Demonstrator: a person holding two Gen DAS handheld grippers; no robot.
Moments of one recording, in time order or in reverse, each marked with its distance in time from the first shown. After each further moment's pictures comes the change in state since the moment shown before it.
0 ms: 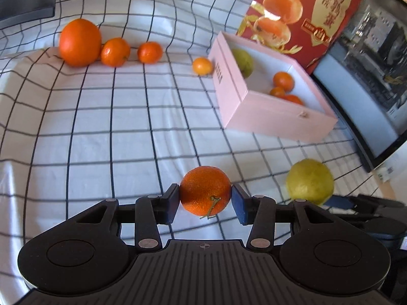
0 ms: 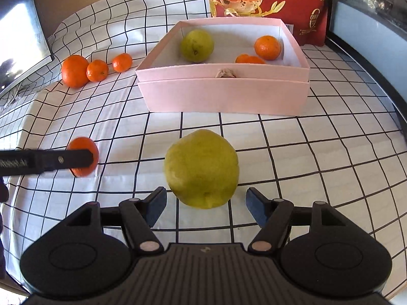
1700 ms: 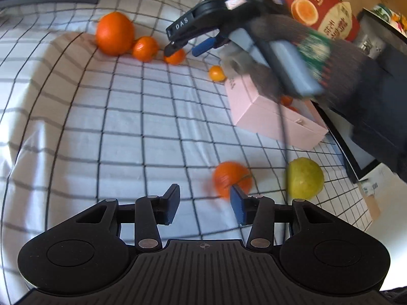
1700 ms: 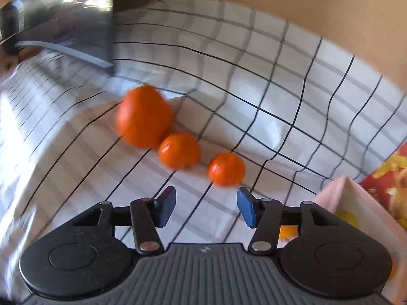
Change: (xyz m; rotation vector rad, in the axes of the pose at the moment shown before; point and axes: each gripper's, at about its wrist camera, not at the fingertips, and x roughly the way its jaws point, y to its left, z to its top) left arm -0.040 0.039 -0.040 -0.115 -0.088 -0.070; right arm 0.133 0.173 0.208 -0.530 0.067 0.164
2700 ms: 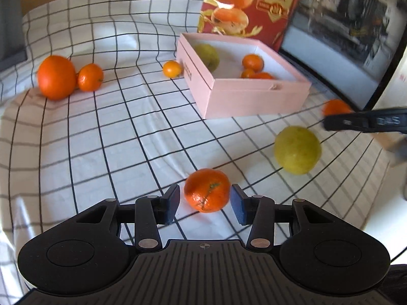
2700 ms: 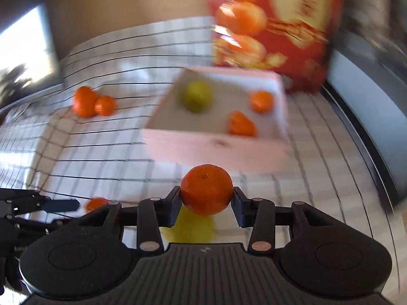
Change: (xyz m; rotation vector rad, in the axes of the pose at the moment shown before) left arm 0.030 -0.056 0.020 0.390 0.088 0.046; right arm -0.194 -0.047 -0.235 0.488 -0.132 -0.208
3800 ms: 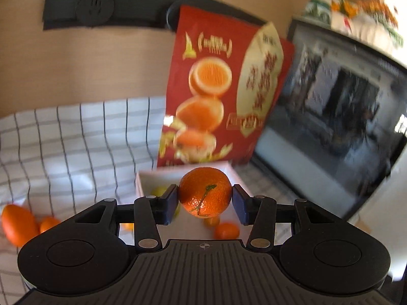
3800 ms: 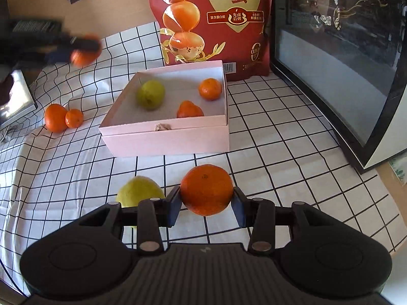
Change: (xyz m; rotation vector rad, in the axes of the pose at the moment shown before) left arm -0.009 -0.028 0.197 -0.013 -0.265 -0.135; right arm -0.017 -0.043 -0.031 0.127 -0.046 -0.066
